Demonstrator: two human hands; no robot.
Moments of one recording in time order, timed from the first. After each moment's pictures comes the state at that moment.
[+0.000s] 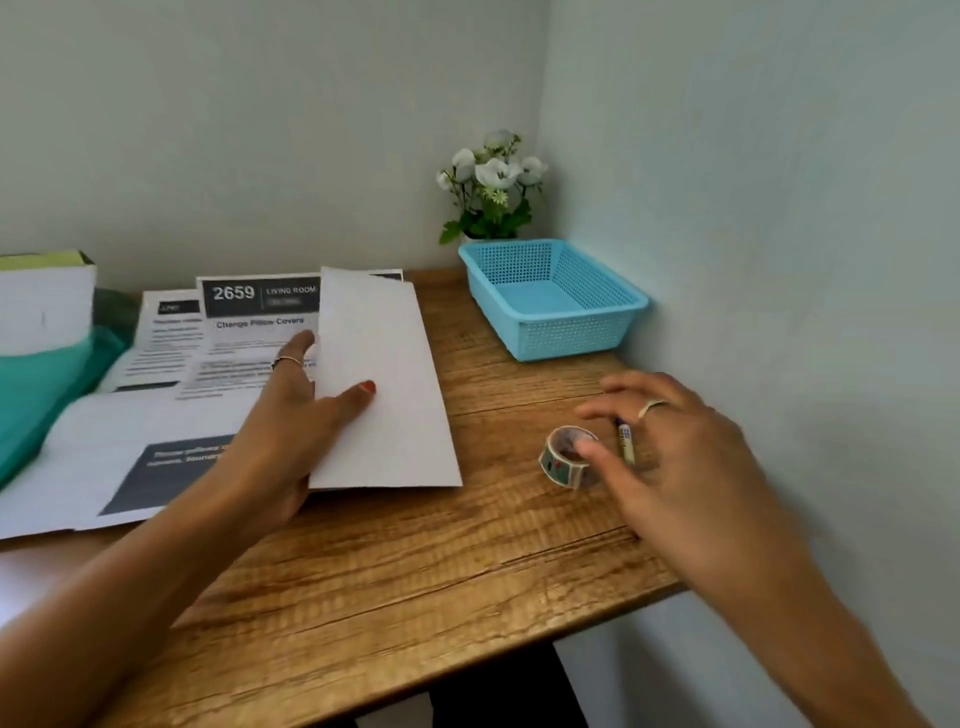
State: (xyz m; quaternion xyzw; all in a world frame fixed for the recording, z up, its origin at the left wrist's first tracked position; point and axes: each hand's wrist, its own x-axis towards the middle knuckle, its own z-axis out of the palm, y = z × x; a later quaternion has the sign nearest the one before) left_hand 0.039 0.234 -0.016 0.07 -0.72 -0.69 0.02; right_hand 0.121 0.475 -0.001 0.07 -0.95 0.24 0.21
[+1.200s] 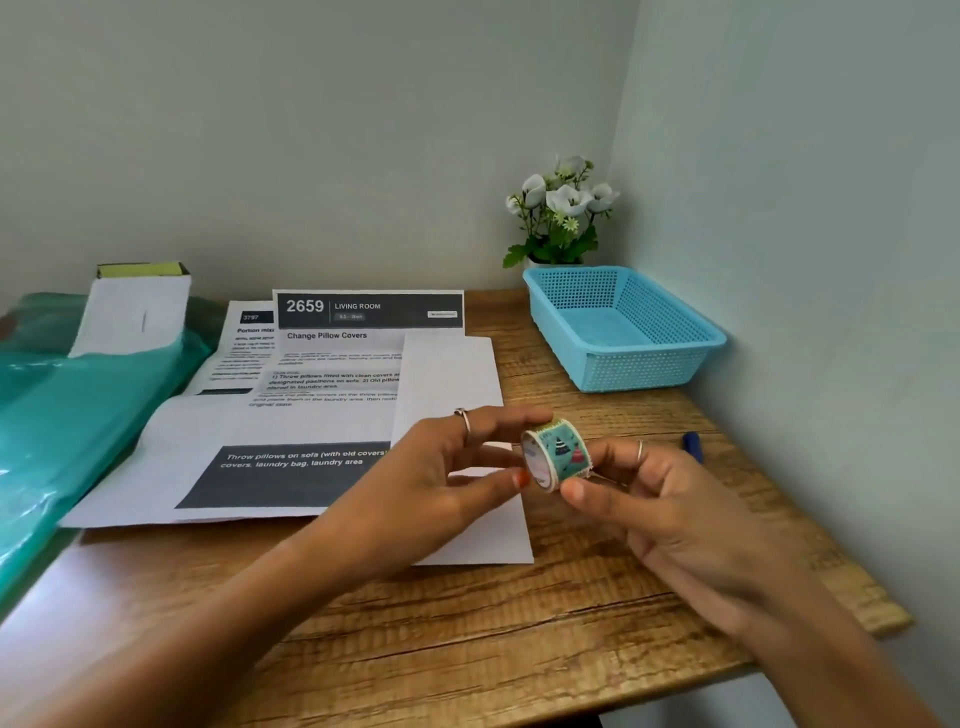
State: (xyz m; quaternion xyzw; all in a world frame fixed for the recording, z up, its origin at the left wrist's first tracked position) left_hand 0.073 0.253 -0.006 -0.25 -0.80 -0.54 -0.02; right_hand 0.085 0.450 -0.011 0.05 -0.66 0.73 -0.15
